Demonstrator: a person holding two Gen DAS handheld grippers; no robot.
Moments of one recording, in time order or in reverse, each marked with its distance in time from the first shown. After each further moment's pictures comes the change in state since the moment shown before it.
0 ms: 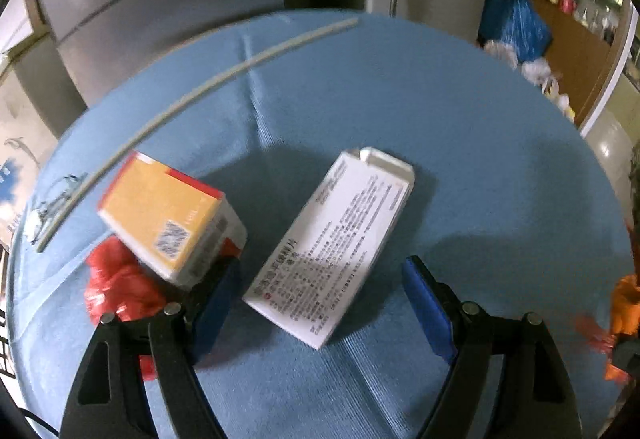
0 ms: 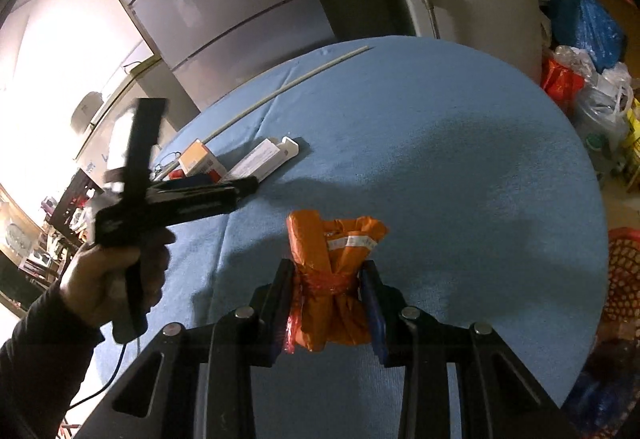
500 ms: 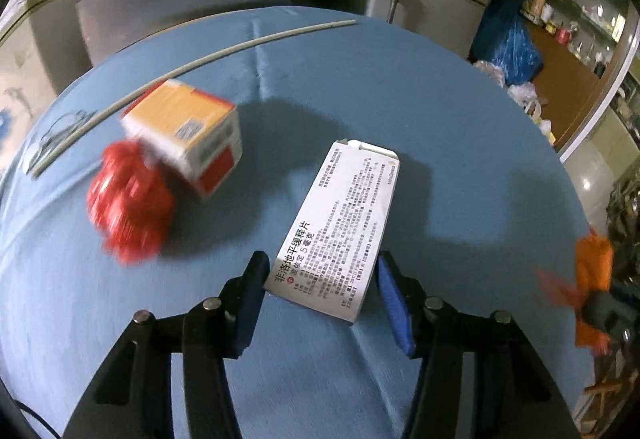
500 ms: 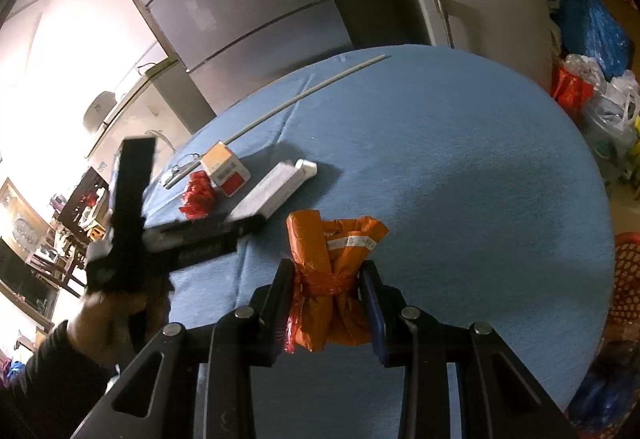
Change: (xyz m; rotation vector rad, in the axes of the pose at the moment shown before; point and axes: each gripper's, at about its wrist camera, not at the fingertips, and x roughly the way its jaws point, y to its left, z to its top) left arm -0.050 0.002 -0.061 -0.135 -0.039 -0.096; right arm -0.014 0.017 -0.007 -0.021 -0.034 0.041
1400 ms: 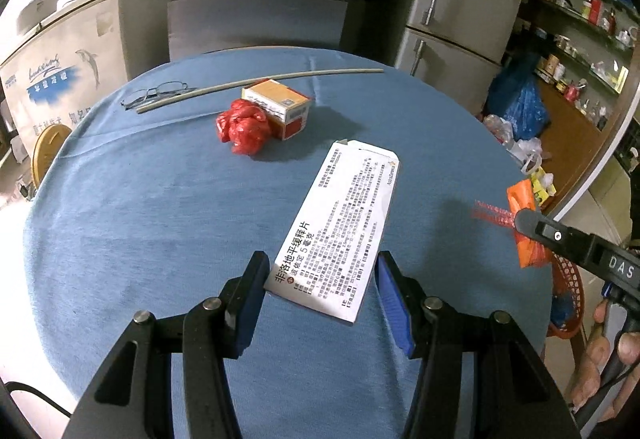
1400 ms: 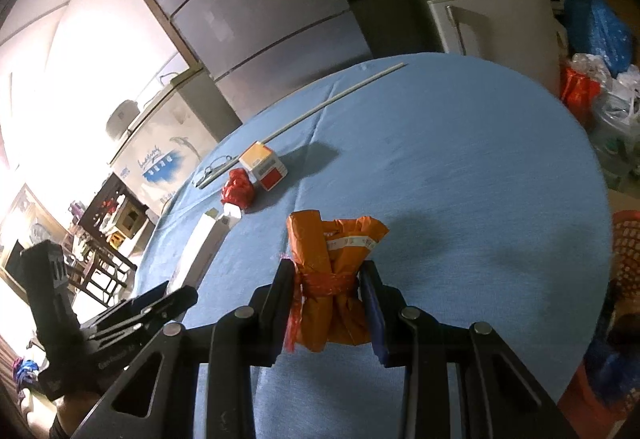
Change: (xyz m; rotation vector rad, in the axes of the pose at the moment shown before) left arm -0.114 -0.003 -0.097 -0.150 -0.165 0.059; right arm -0.037 0.014 -0.024 0.019 -0.041 0.067
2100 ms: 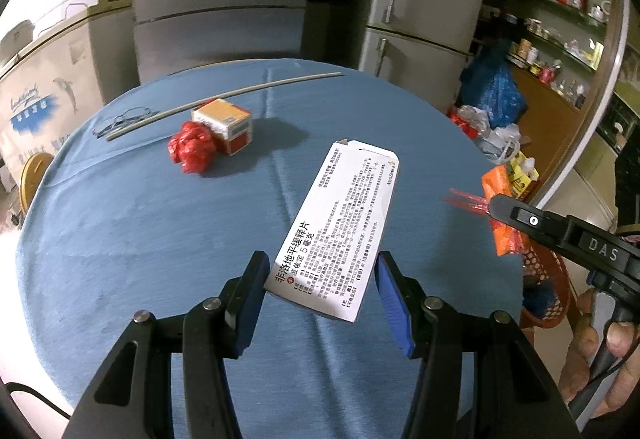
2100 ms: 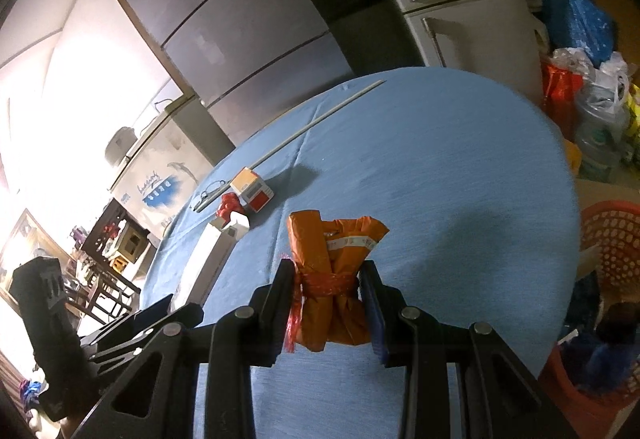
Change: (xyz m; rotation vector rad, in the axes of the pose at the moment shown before) left arm -0.015 -0.057 -0.002 0.096 -0.023 -0.045; right arm -0.033 -0.030 0.001 0.058 -0.065 0.002
